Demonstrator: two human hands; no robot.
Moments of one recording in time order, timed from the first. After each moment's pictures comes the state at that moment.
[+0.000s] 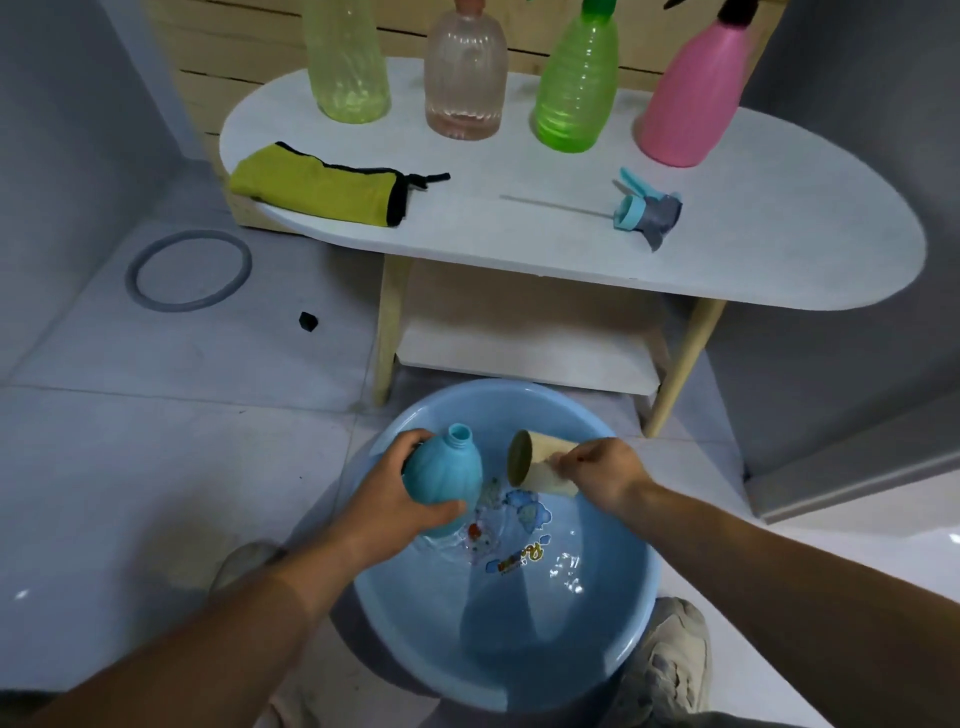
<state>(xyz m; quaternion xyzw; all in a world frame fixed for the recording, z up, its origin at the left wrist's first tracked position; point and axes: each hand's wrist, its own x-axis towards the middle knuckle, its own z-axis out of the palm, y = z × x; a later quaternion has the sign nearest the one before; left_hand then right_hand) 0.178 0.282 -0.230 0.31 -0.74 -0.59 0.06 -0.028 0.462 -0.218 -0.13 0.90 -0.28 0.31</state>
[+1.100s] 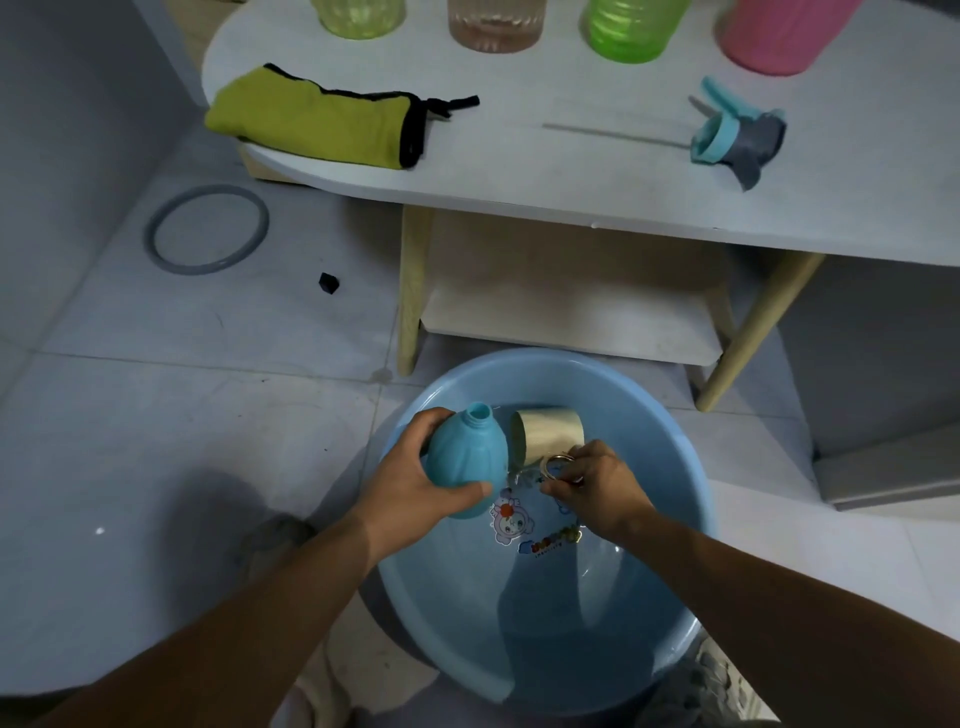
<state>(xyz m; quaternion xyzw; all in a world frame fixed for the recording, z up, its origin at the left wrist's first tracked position) 0.178 0.270 -0.249 0.34 -0.73 -0.59 0.03 -0.009 0.450 -0.316 -0.32 0.87 -0.20 0.32</state>
